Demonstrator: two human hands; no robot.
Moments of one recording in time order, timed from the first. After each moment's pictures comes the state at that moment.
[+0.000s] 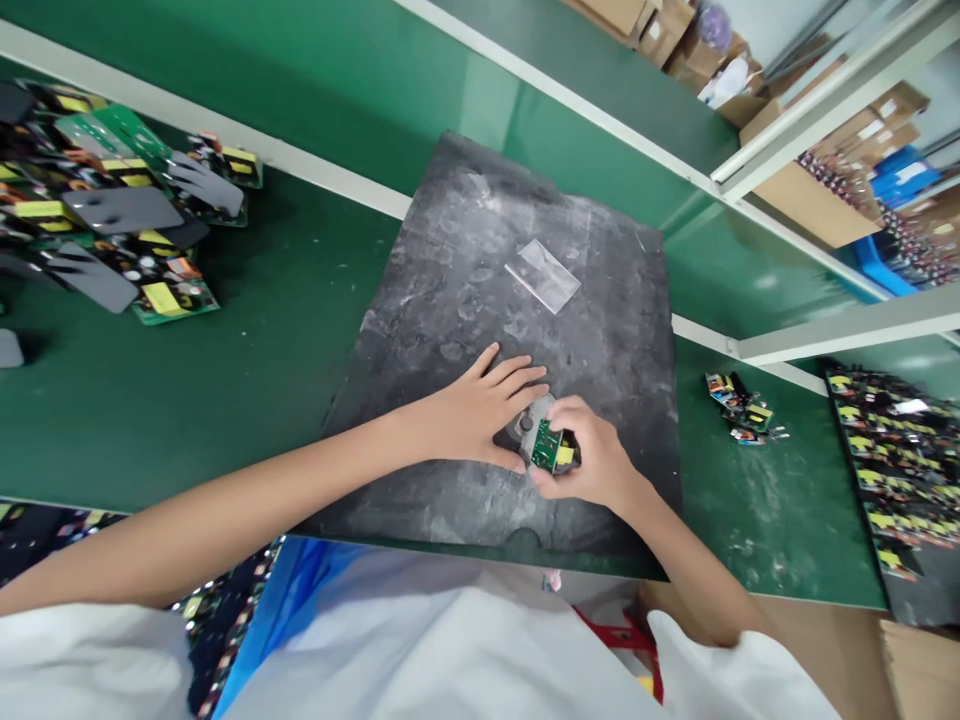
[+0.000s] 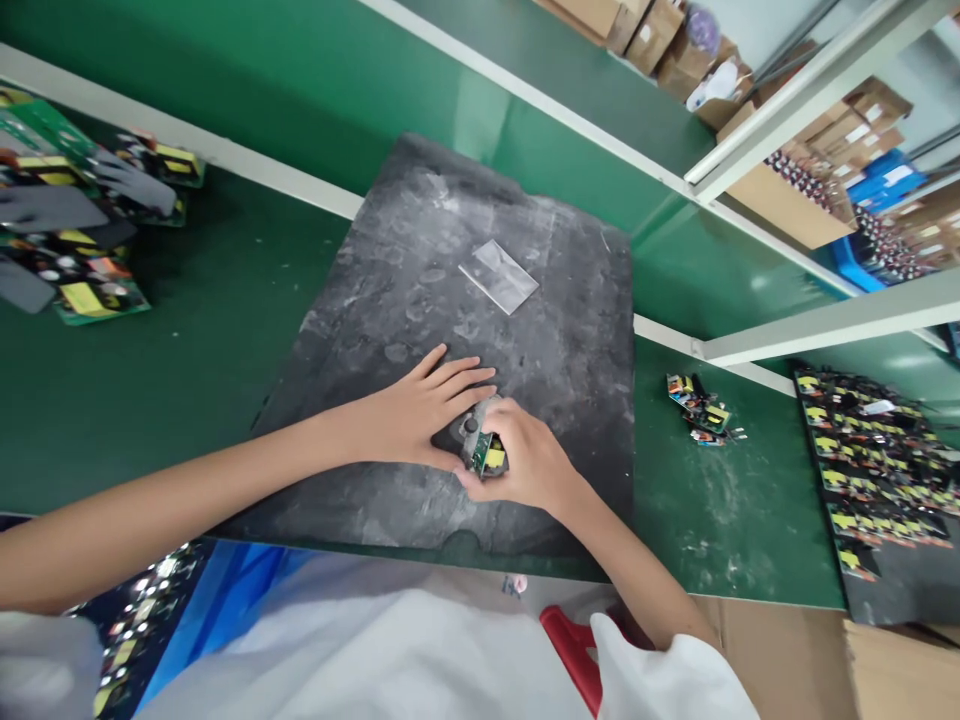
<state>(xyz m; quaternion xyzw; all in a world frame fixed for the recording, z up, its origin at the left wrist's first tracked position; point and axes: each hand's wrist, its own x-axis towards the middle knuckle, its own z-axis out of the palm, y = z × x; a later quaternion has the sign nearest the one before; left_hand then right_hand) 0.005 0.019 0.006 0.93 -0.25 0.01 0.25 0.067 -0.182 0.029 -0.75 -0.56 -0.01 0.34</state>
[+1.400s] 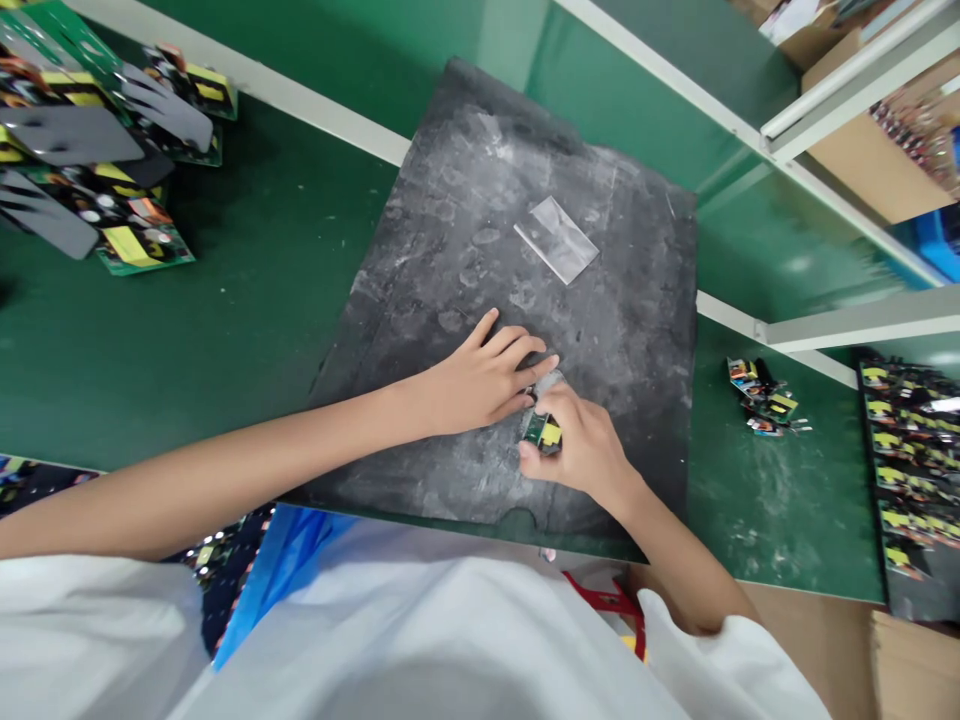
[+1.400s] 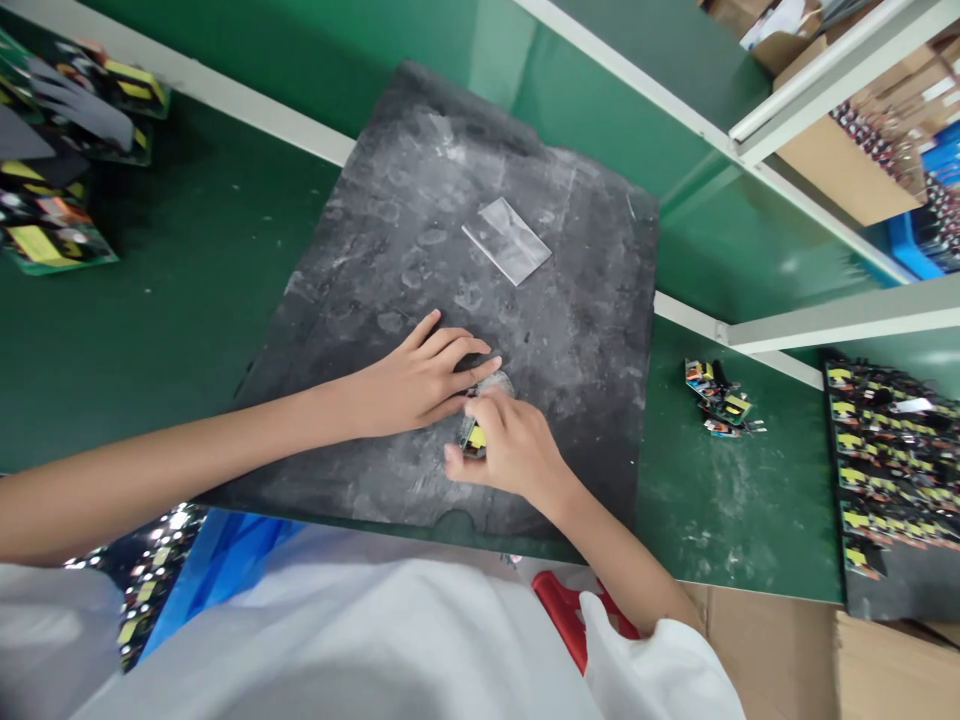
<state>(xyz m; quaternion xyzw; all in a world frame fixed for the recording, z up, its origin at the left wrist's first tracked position) 0.008 0.010 0.008 0.96 -0.22 0.05 0.17 0.051 -0.177 0.024 -0.77 -0.58 -0.07 0.25</state>
